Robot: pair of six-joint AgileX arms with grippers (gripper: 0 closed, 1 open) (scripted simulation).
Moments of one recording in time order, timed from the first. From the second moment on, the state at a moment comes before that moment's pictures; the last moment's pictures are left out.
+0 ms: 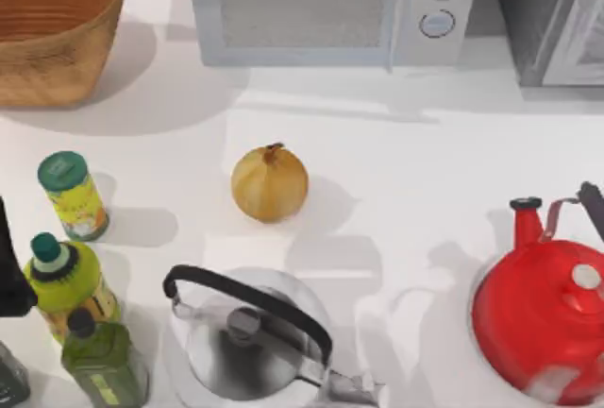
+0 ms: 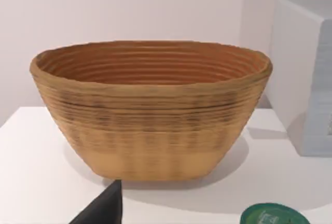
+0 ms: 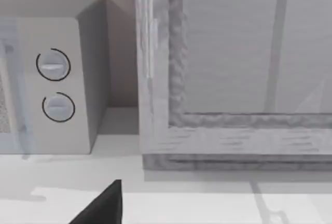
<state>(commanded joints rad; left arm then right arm) 0.00 0.00 0.00 0.00 0.00 0.00 0.00 0.00 0.00 0.00 0.00 0.00</state>
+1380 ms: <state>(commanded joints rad) 0.00 0.00 0.00 0.00 0.00 0.00 0.14 1.01 1.34 -0.31 0.17 0.01</state>
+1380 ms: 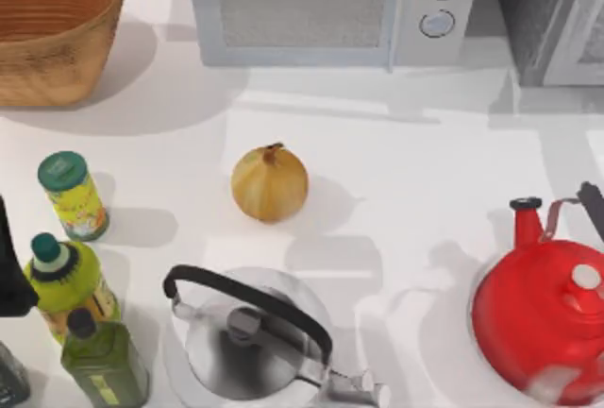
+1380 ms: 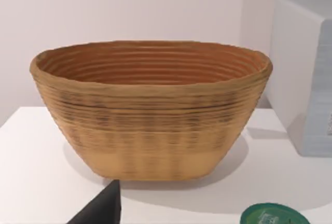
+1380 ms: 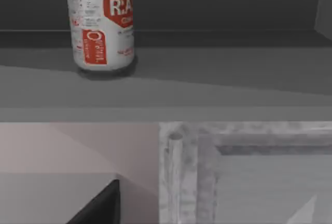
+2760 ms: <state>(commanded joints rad) 0.00 0.00 0.00 0.00 0.00 0.00 0.33 1.40 1.66 -0.26 0.35 0.01</state>
